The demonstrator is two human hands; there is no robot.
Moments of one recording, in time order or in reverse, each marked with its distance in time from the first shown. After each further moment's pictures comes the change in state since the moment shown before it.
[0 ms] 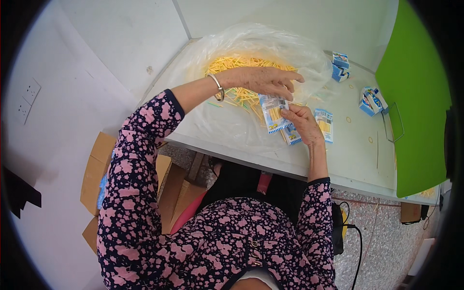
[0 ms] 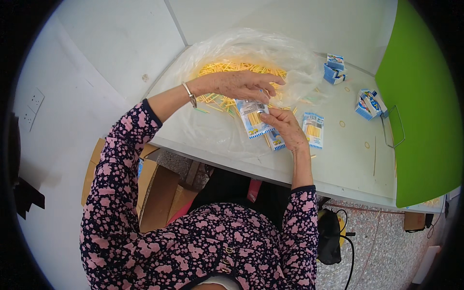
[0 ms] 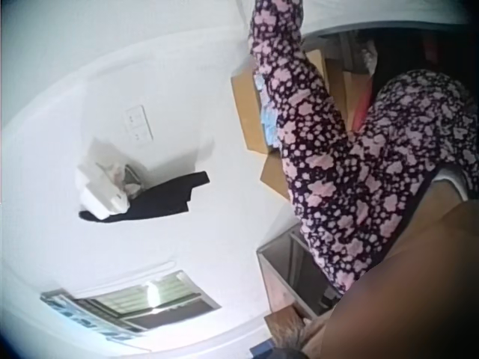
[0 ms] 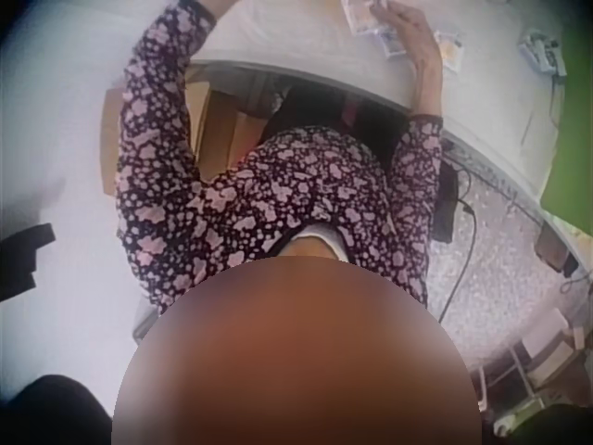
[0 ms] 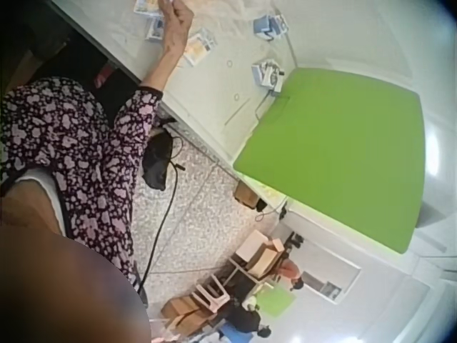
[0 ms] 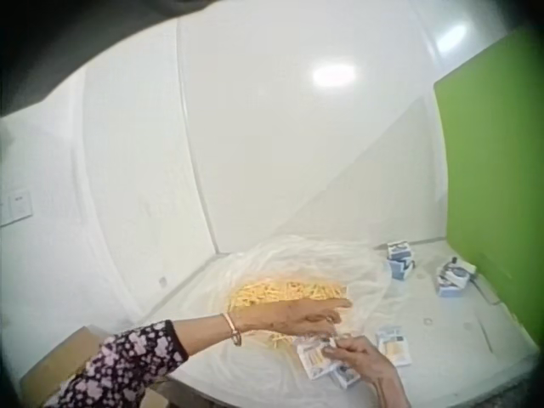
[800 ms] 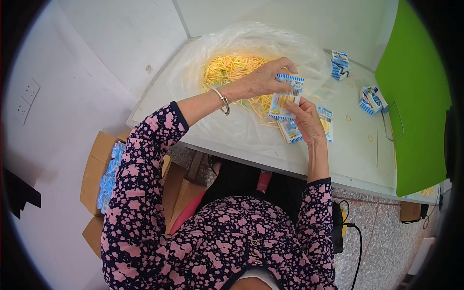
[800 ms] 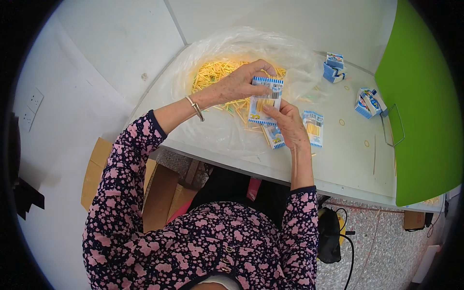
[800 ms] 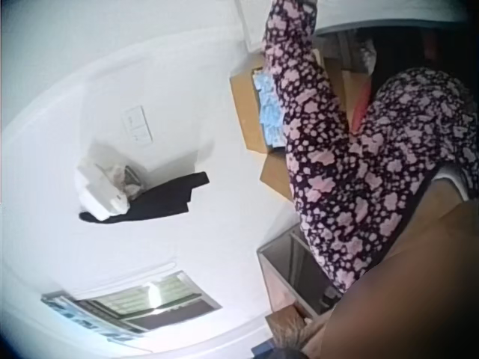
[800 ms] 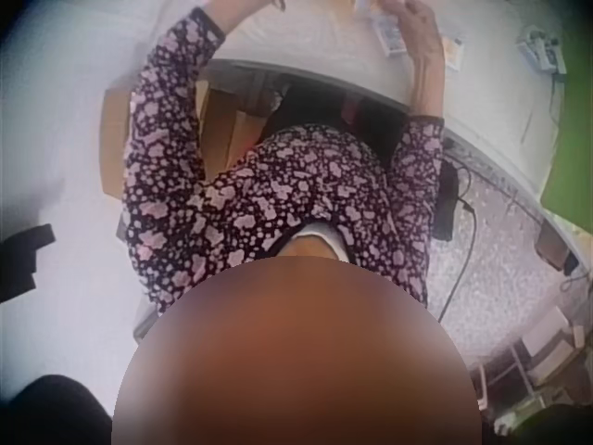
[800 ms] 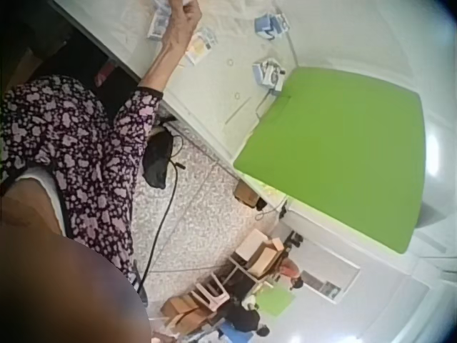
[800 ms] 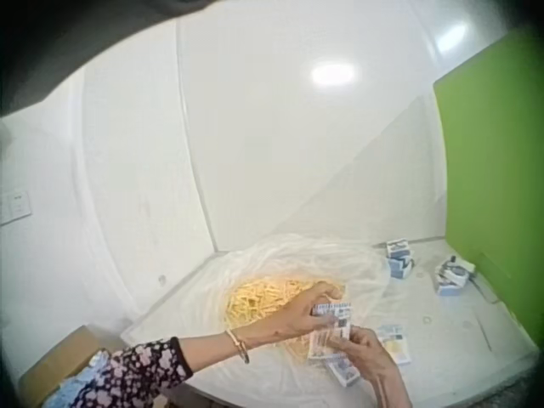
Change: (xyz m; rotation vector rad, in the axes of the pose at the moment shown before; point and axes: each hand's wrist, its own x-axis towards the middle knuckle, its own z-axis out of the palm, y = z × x) left_hand 0.002 -0.006 0.022 -0.316 0.406 0.010; right_hand -0.002 -0.021 0.014 0.329 0.117 -0.051
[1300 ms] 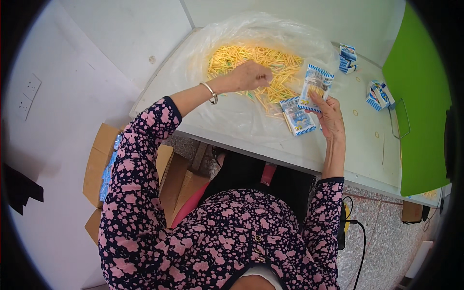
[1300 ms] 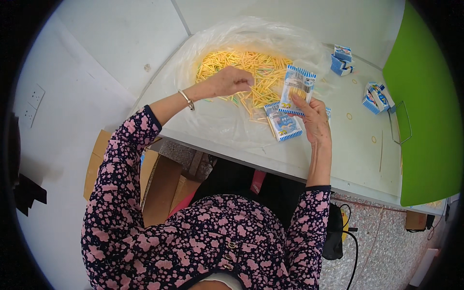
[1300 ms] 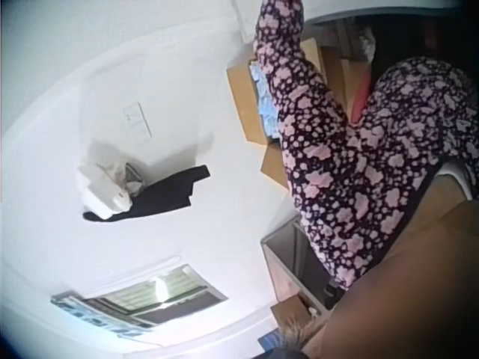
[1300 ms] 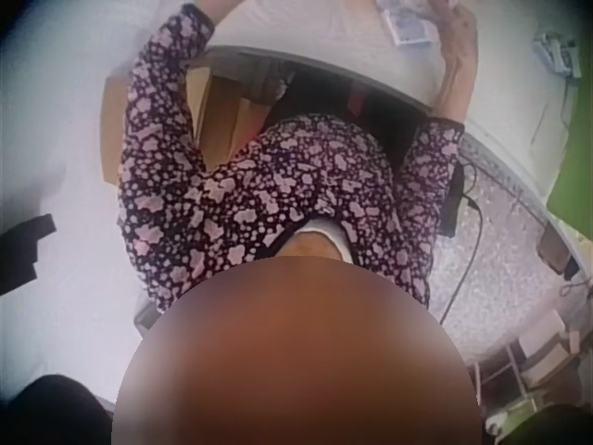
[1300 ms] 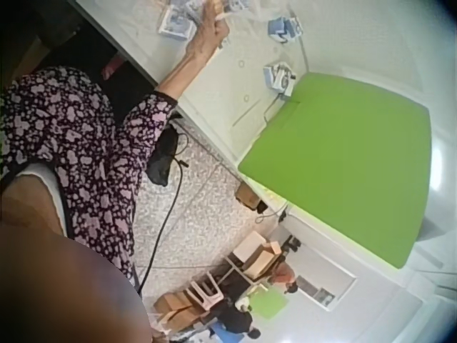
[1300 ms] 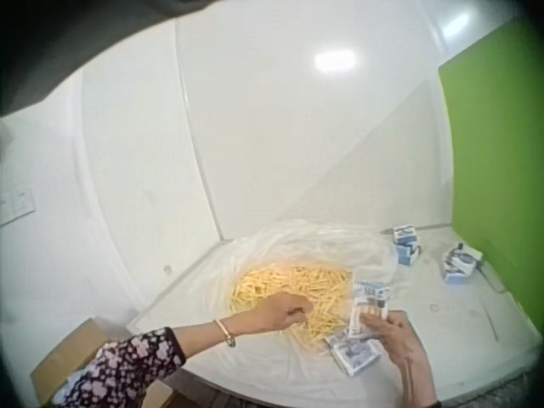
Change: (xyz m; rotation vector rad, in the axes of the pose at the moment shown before) left_hand -0.028 -0.067 -0.025 0.548 -0.054 0.051; right_hand -0.008 -0.015 -0.032 -0.096 0.127 -0.010
